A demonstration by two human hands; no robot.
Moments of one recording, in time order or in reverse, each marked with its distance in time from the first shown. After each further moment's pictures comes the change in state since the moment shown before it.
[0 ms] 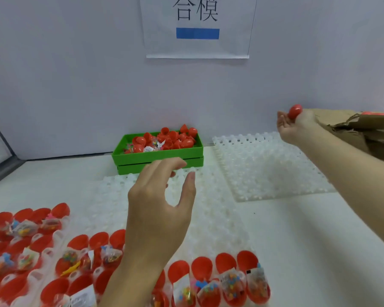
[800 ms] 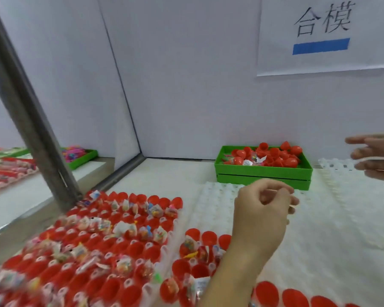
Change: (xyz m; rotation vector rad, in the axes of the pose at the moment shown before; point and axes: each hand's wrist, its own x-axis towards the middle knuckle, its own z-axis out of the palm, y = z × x) left_hand 0.021 0.000 -0.016 -0.493 -0.204 -0.691; right_hand -0.066 0.047 0.022 -0.868 -0.635 0.041
